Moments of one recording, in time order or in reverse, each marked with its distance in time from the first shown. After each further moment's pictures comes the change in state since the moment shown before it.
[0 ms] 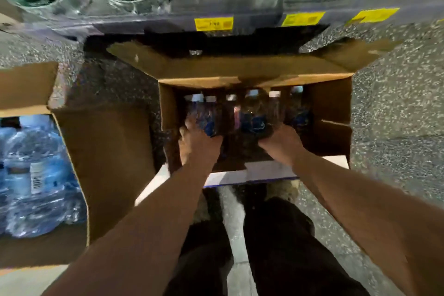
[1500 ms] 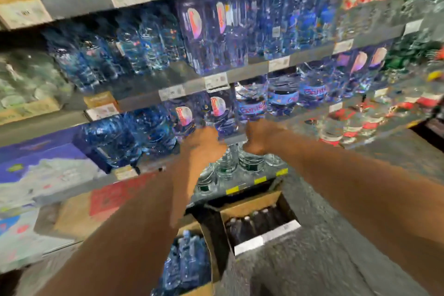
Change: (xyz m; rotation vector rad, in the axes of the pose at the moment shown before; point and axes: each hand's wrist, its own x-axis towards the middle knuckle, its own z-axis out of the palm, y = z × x) left_hand -0.551 0.095 -0.461 0.521 0.440 0.882; right_hand -0.675 -0.196 -0.299 -0.373 0.716 -0.352
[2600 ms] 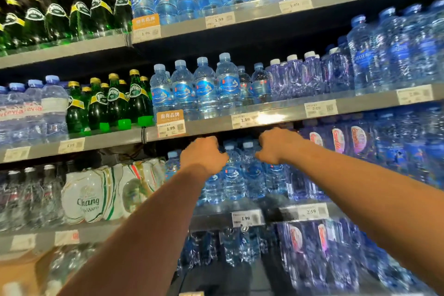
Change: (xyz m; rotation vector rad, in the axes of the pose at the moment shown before) left_hand 0.019 -0.030 -0.436 0.116 0.797 -0.134; right_hand 0.052 -0.126 -0.426 -0.086 0.667 -0.271
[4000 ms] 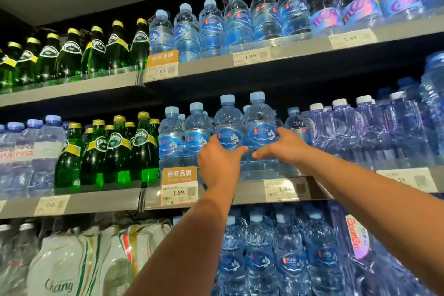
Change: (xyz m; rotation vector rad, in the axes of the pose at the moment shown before) left_hand 0.179 -0.001 0.003 -0.640 0.592 -0.220; right_hand 0.183 0.003 -0.036 1.035 0.221 -0.064
